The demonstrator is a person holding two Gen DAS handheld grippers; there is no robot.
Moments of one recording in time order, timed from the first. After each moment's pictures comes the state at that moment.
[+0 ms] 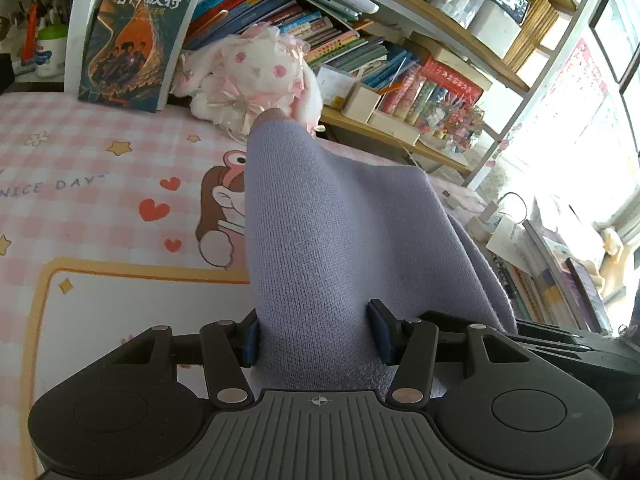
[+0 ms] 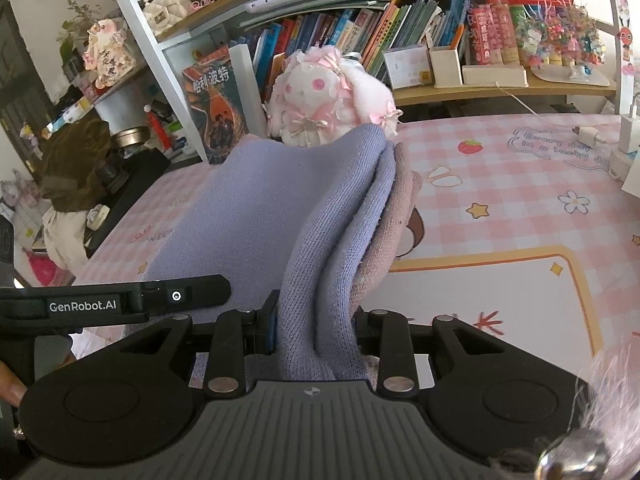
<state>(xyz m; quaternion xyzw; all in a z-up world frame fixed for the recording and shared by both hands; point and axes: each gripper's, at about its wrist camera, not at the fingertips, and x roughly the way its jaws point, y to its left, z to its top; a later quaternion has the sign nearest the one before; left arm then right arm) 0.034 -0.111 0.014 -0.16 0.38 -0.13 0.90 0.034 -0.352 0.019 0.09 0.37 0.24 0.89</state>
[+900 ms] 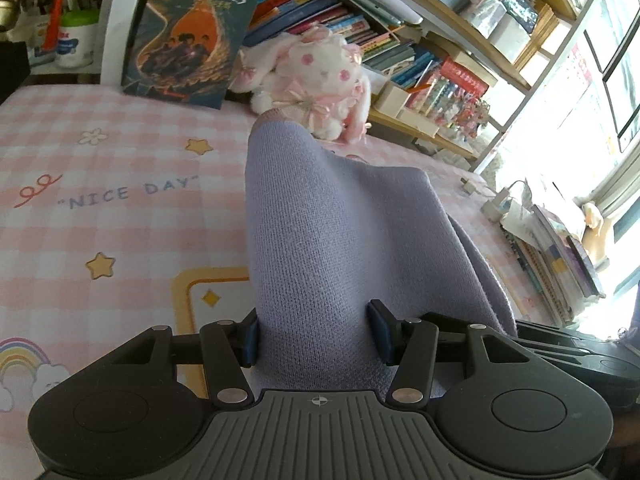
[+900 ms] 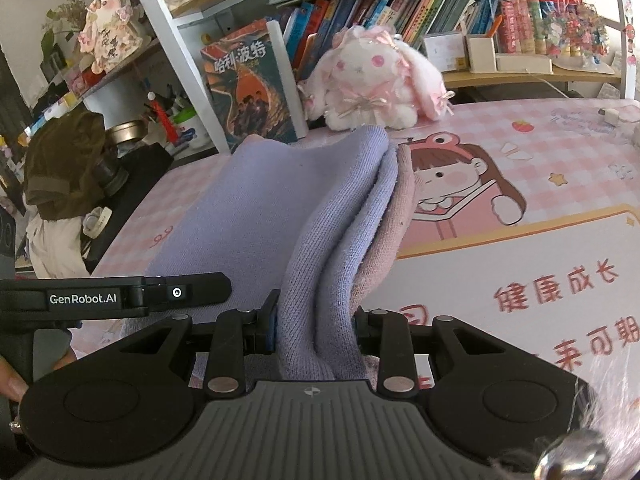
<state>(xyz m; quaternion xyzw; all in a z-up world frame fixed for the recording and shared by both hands) 0.030 0.030 0.002 -0.16 0.41 -0.18 0.88 0.005 -0.201 0.013 0.10 0.38 0.19 0.90</state>
